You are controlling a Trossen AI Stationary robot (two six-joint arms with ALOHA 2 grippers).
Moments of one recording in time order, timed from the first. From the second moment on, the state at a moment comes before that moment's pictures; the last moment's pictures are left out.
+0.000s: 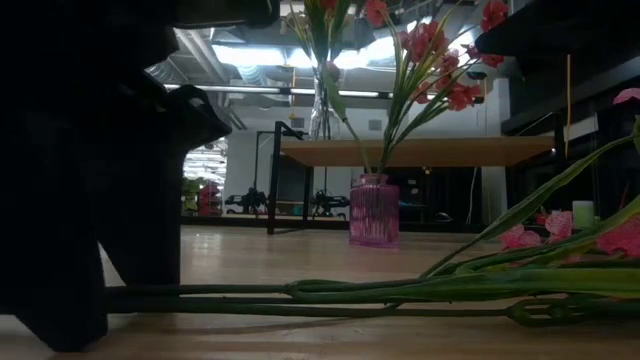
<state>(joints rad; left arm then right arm) -0.66 2.11 1.41 -0.47 -0.23 -0.58 0.66 1.24 0.55 0.26 0.70 0.23</state>
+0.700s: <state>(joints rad) -0.66 2.09 1.41 -0.58 -0.23 -0.74 0.66 1.24 0.55 0.27 0.70 0.23</state>
